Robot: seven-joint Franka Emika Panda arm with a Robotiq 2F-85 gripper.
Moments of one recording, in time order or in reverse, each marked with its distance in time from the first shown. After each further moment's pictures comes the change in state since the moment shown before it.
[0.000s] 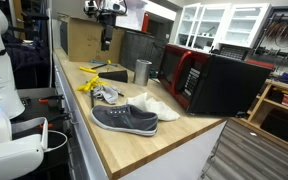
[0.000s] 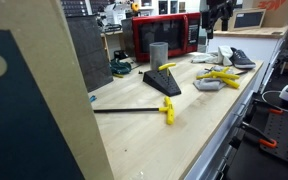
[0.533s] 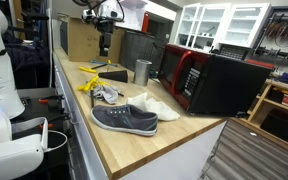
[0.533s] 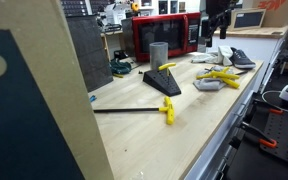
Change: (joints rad) arm 0.013 0.003 0.000 -0.085 -0.003 0.110 0.000
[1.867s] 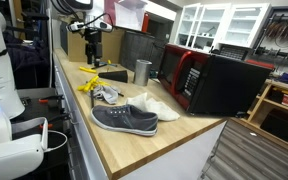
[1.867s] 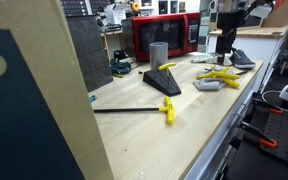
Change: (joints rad) arm 0.069 -0.113 -0.037 -0.241 0.002 0.185 -0.203
